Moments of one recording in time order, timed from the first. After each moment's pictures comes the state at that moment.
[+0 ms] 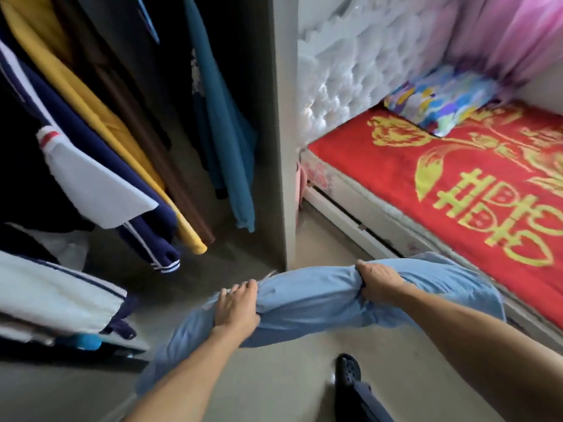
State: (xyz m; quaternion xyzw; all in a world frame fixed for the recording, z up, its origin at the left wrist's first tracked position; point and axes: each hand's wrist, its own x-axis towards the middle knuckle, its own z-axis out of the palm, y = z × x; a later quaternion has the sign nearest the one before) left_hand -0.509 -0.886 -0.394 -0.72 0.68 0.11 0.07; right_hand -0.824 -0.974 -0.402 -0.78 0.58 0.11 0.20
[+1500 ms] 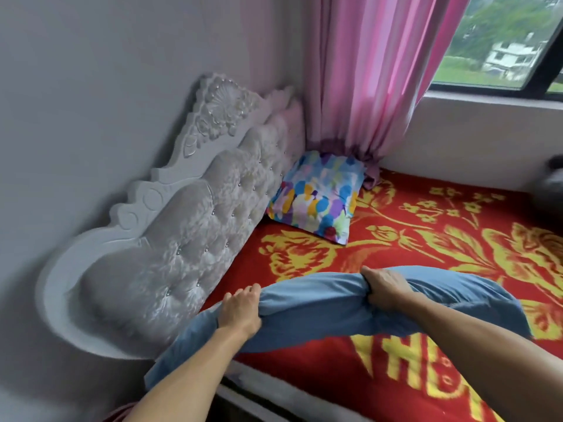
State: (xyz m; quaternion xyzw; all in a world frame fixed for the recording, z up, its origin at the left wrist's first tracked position) left_hand -0.865 -1.674 -0.323 -0.50 0.86 0.06 0.02; right_hand -1.174 -1.579 -0.307 -0.61 0.78 0.05 0.12
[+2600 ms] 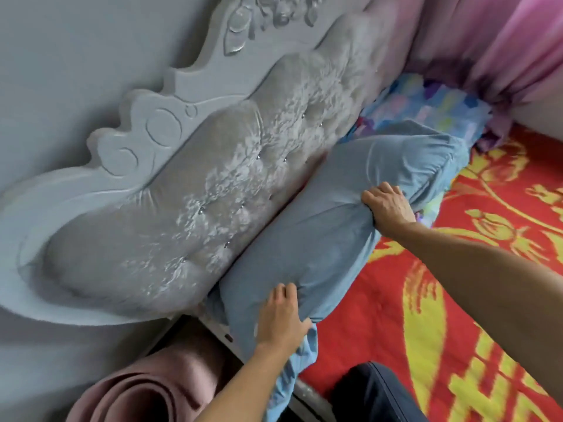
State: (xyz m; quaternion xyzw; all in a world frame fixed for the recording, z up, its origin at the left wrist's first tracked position) left_hand -0.884 -1.781 -0.489 -0.62 0.75 0.22 0.00; right_hand -1.163 -1.921 -0.436 -0.76 0.64 -0.03 -0.02
